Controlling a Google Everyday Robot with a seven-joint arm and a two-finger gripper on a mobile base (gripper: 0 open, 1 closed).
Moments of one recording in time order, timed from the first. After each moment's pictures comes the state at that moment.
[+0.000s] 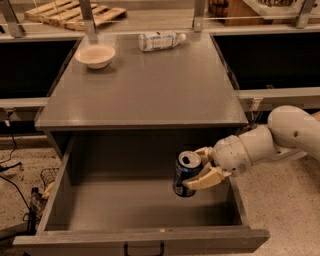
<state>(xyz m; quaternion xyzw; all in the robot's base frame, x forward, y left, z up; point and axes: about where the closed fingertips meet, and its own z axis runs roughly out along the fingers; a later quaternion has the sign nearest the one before) 0.441 -0.082 0.748 -0.60 0.60 0.42 0.32</state>
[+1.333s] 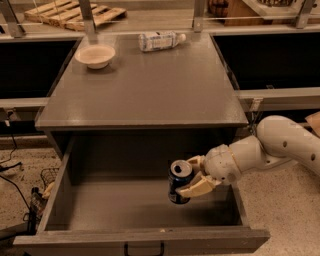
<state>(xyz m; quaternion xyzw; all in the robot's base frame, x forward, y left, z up) 0.438 -0.069 0.718 -0.60 0.62 0.39 0.31</state>
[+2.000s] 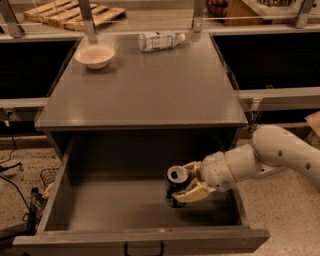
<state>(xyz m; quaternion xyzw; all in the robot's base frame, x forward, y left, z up) 0.436 -0.059 0.695 -0.60 0.63 0.38 0.32</state>
